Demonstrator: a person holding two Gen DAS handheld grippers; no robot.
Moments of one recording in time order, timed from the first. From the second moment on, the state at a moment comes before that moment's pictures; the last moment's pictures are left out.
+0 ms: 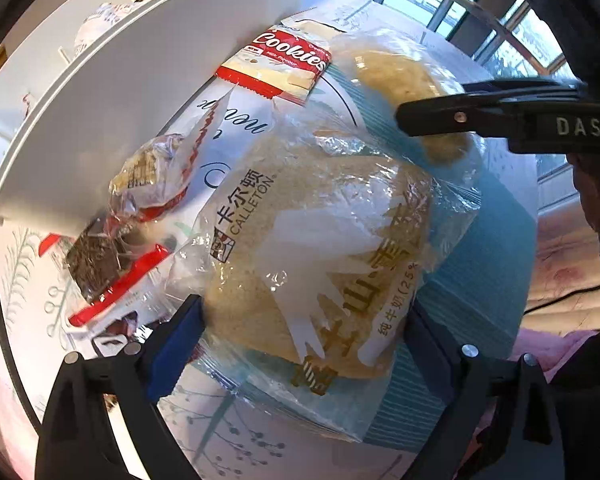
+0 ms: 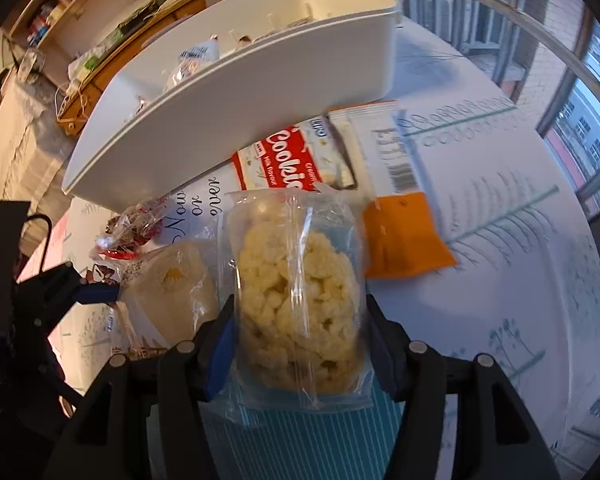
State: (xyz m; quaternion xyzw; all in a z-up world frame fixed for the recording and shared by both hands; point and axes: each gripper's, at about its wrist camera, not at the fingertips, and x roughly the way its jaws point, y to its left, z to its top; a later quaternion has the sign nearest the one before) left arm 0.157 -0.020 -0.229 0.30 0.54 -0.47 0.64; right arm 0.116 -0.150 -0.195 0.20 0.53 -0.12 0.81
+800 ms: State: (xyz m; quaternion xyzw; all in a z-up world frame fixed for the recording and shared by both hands) left arm 0.194 0.029 -0.154 0.20 0.57 -0.43 0.67; right arm 0.096 -0.170 -0.129 0.19 0.51 -0.10 0.83
